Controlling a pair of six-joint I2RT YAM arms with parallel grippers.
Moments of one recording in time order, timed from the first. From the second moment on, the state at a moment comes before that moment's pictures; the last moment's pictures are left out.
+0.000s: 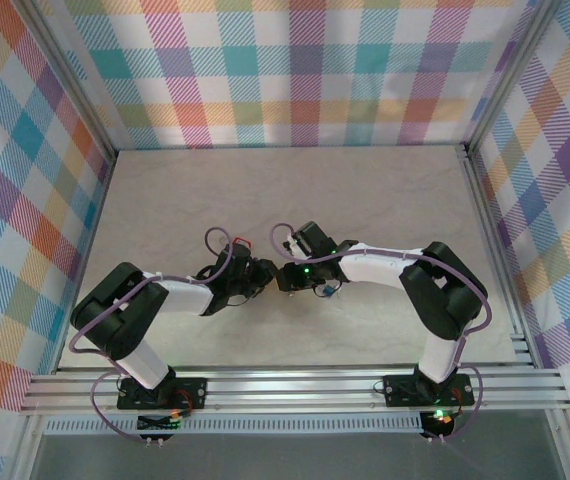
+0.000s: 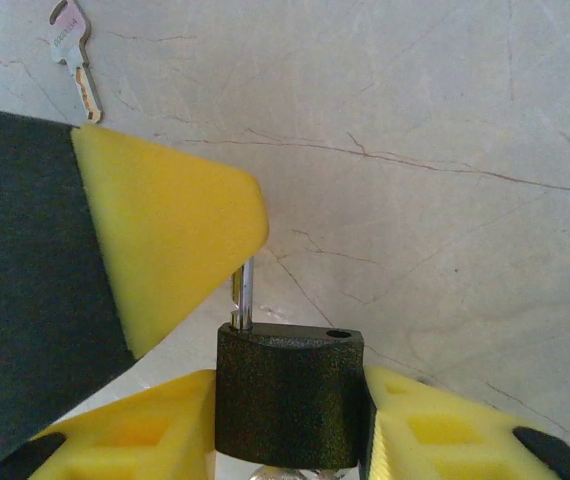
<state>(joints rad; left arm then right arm) -0.61 1.62 0.54 0.42 0.19 -1.26 0.78 1.79 1.02 -0.26 -0.32 0.49</state>
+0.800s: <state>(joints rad) -0.57 1.62 0.54 0.44 0.19 -1.25 0.80 1.79 1.02 -0.25 -0.35 0.49</state>
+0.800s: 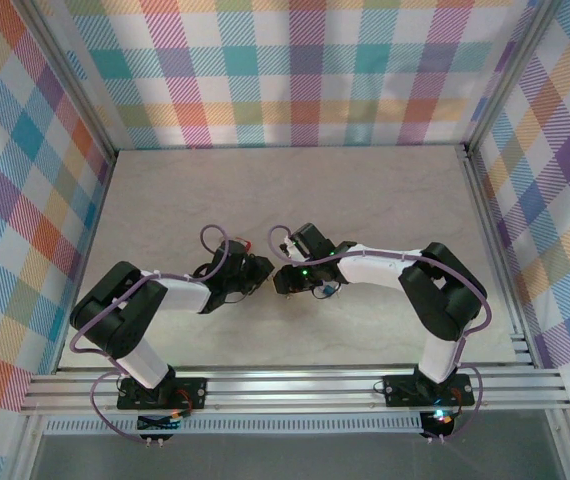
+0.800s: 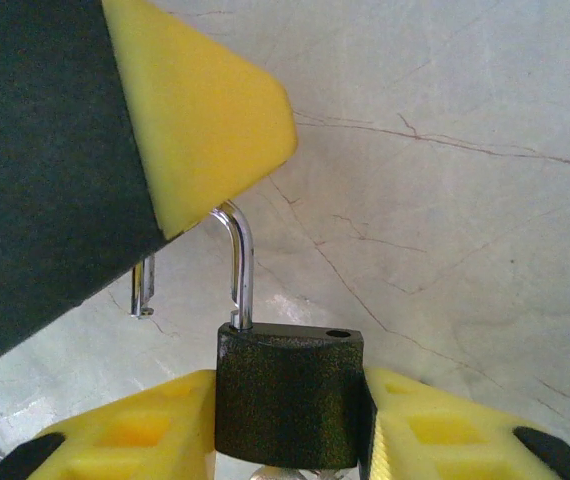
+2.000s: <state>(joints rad) -0.56 1.56 0.54 0.39 0.22 -1.20 0.80 1.77 1.02 -0.25 -0.36 0.46</state>
